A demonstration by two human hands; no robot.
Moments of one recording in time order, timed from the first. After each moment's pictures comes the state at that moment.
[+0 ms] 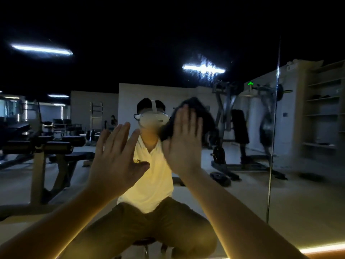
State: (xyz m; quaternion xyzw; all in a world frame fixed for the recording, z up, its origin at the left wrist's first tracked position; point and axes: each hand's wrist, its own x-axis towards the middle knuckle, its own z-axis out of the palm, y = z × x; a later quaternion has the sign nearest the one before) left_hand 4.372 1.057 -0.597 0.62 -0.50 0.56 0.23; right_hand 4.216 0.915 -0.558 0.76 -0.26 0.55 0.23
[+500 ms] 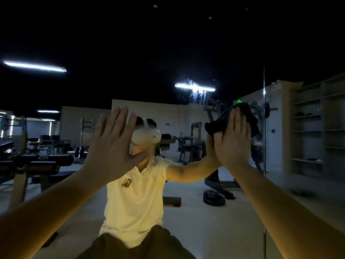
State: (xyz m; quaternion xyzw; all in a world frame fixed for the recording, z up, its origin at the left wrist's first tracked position) left_hand 4.379 1.035 -0.501 0.63 -0.48 0.57 0.21; right_hand 4.107 0.823 -0.479 0.70 -0.41 0.55 0.19
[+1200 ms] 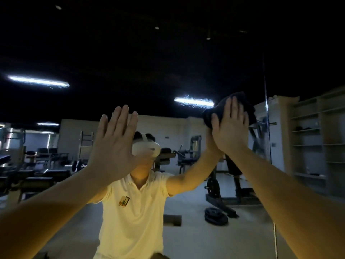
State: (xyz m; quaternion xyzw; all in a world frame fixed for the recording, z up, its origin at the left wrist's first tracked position) left_hand 4.391 1.026 -0.453 0.62 -0.45 0.60 0.23; right_hand 4.126 0.830 -0.388 0.69 -0.40 0.57 0.22
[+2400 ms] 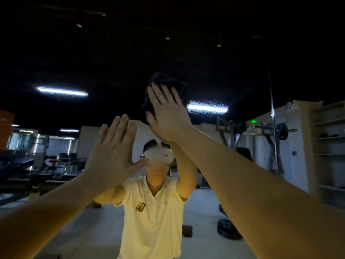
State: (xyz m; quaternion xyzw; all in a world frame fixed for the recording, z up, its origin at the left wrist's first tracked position) left_hand 4.382 1.035 -0.456 0.63 -0.44 0.60 0.22; right_hand 4.235 0.919 -0.332 0.77 -0.14 0.49 0.39
